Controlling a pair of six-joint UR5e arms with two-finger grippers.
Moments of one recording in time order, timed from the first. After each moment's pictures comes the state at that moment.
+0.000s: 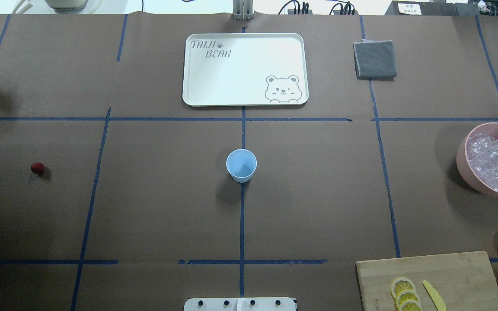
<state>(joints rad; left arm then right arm) -1.57 -1.54 -1.63 -1.54 -2.34 0.07 1.61 -1.60 1.56 -1.40 2.41 -0.09</state>
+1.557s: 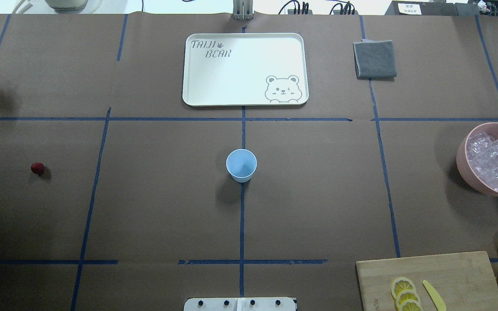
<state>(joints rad) -1.57 -1.54 -1.63 -1.54 -2.34 0.07 1.58 -1.62 1.65 -1.41 2.43 -0.09</state>
